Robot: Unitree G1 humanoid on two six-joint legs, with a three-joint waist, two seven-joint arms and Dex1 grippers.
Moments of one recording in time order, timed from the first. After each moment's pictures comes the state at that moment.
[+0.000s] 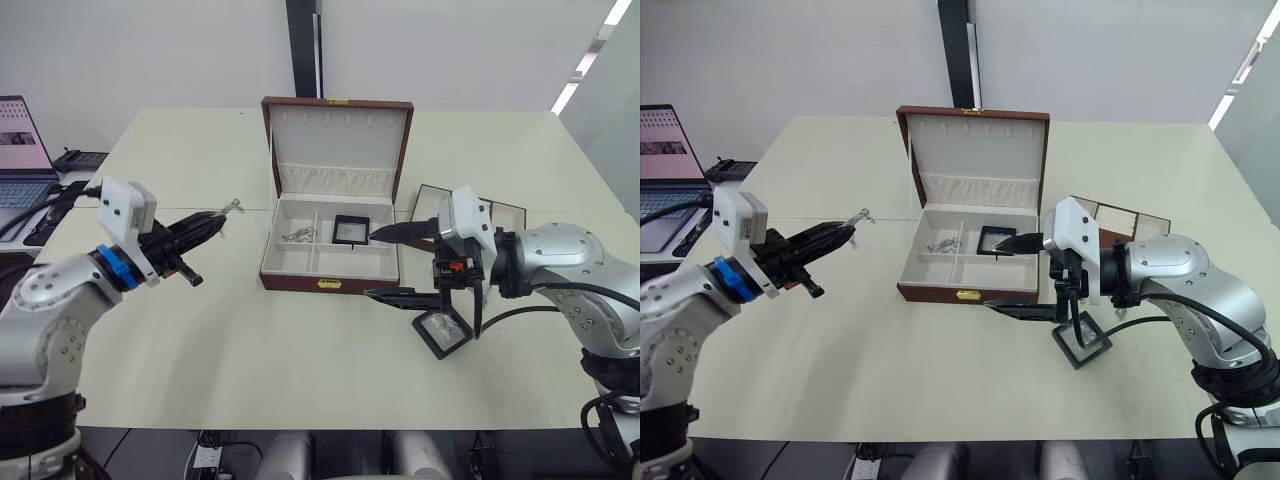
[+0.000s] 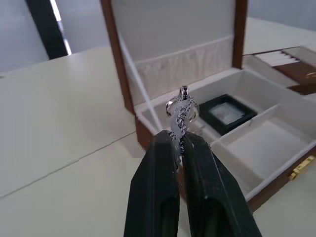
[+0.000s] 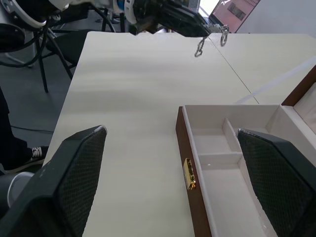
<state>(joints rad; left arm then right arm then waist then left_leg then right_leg) -0.28 0.82 0.36 -0.28 -0.68 0.66 -0.82 -0.56 -0.74 0.10 -0.51 0.64 0.74 0.97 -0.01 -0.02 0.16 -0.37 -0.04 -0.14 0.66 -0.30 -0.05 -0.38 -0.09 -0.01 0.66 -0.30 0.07</state>
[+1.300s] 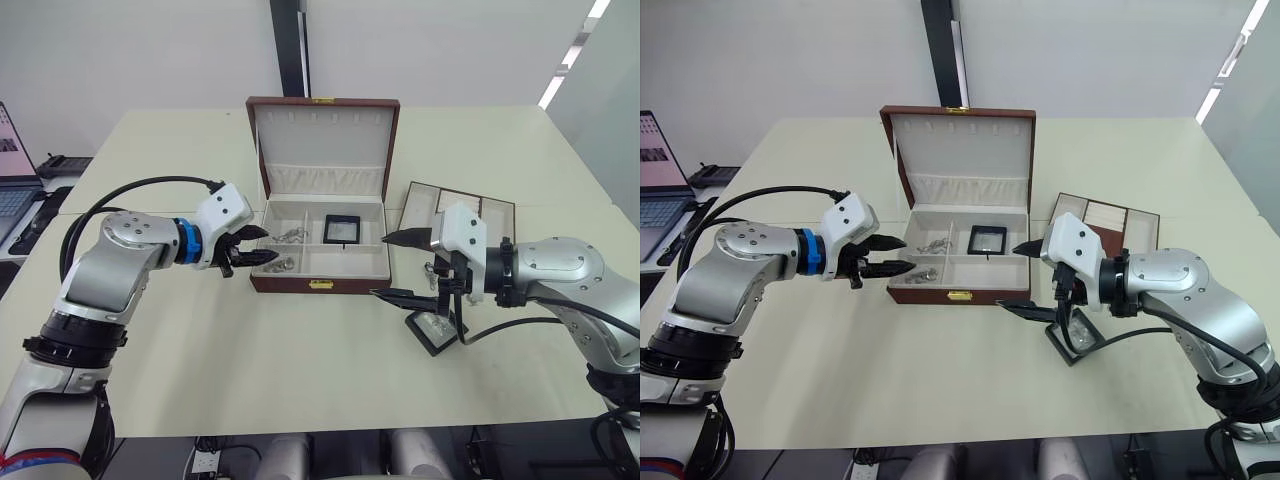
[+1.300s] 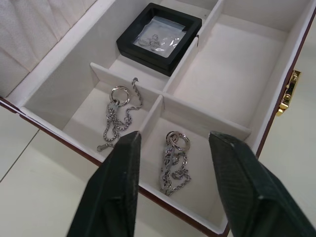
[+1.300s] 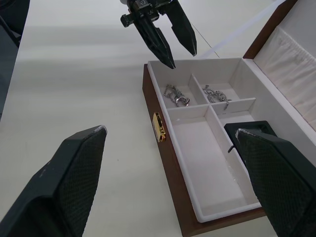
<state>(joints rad) -0.60 0.86 -0.14 -0.01 -0.27 0.60 -1.05 -0.49 -0.77 0.12 -0.56 0.53 0.76 0.87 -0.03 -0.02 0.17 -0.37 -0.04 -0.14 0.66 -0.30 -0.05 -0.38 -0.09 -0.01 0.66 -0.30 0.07</state>
